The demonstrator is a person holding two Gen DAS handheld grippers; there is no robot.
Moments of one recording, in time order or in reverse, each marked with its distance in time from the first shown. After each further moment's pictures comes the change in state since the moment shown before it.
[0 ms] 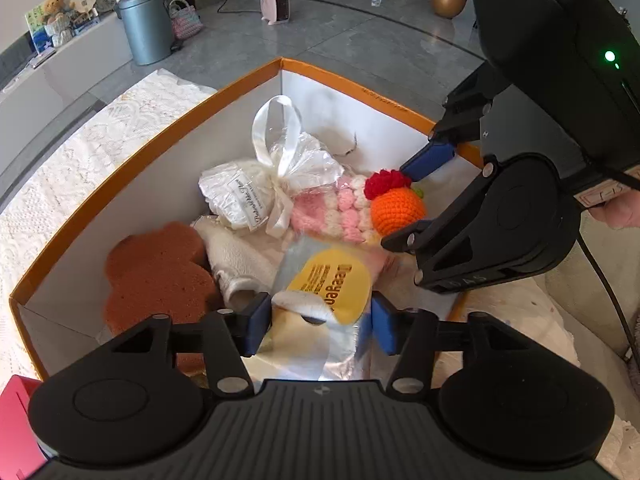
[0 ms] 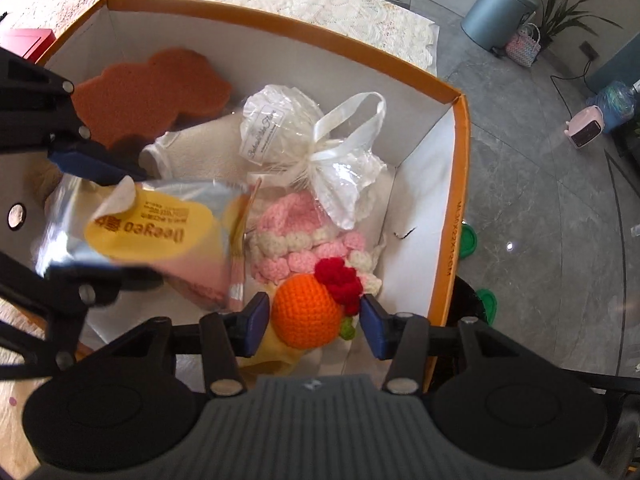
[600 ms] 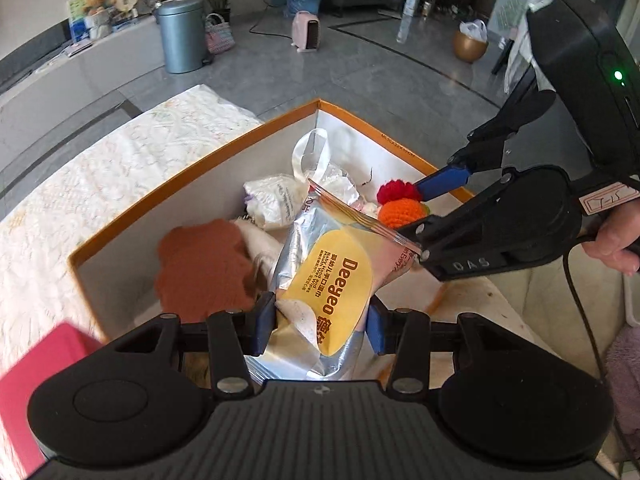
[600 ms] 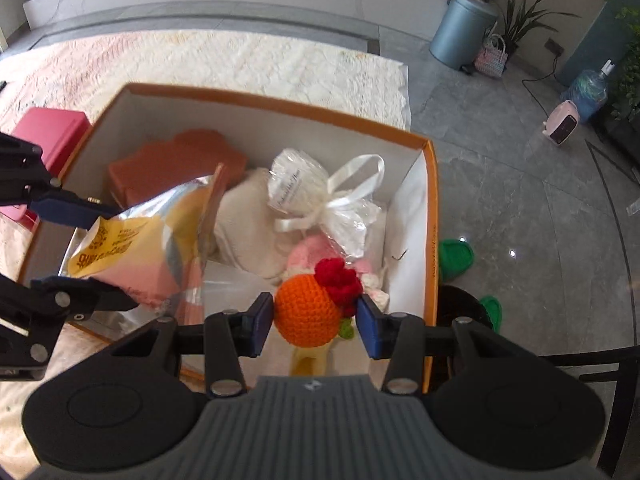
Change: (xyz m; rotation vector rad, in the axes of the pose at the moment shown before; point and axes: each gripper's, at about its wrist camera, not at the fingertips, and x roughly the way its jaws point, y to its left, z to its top) left arm -0.046 0.022 -0.008 -0.111 -0.071 0.010; right arm -0.042 0.005 -0.002 0.136 -0.120 0.015
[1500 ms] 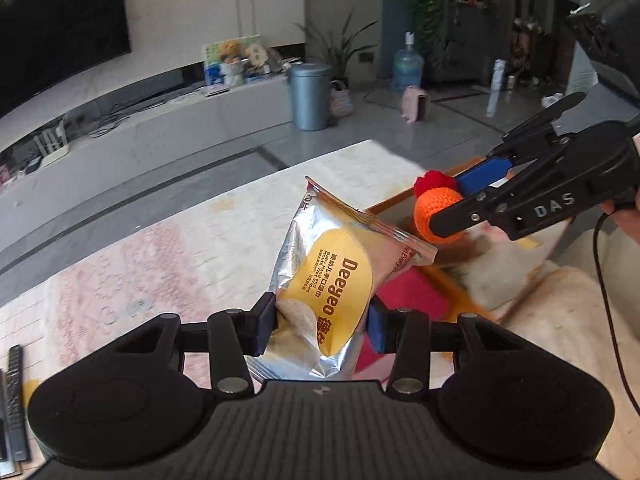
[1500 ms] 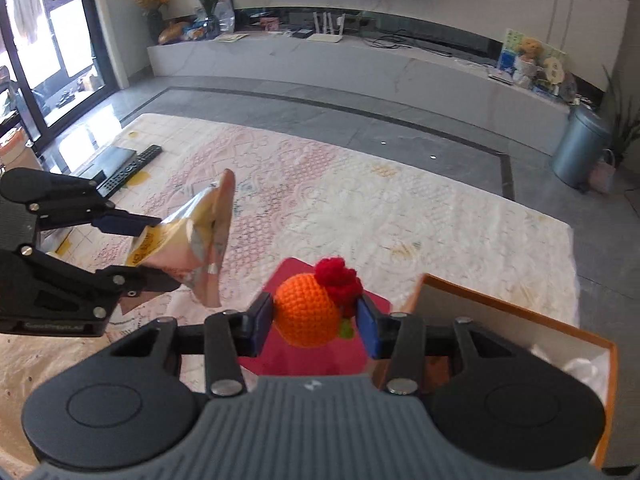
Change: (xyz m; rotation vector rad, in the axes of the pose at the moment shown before) left arm -0.208 0.086 -0.122 -0.123 -0.241 0.248; right arm -0.111 0.185 0.079 -0.103 -0.289 0.241
